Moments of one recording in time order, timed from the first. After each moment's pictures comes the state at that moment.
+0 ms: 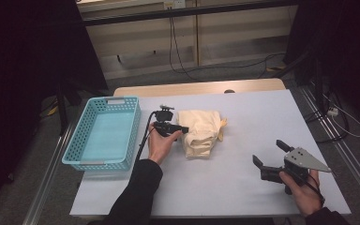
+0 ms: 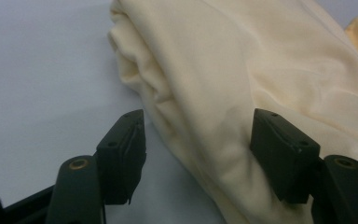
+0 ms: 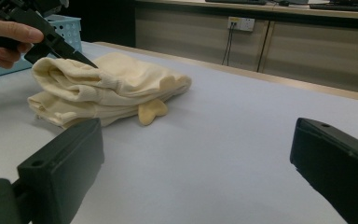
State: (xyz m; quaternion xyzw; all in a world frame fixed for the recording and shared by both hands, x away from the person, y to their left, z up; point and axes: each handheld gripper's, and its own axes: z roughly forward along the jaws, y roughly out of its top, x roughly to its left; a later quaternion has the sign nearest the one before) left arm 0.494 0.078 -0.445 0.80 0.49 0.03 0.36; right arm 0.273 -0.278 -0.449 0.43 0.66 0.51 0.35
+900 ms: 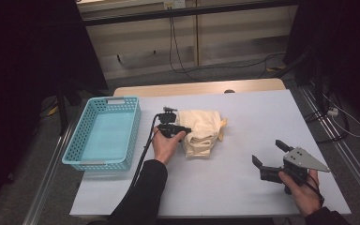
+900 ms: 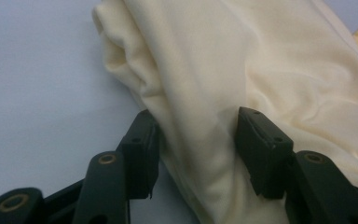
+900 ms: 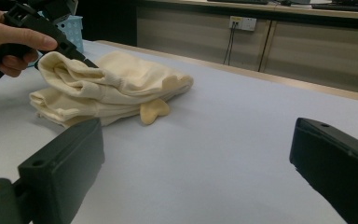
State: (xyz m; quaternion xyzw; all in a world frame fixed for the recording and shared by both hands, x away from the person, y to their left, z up) left arm 0.492 0.066 -0.453 0.77 0.52 0.01 0.36; right arm 0.274 -0.278 -0.449 0.42 0.66 0.51 0.35
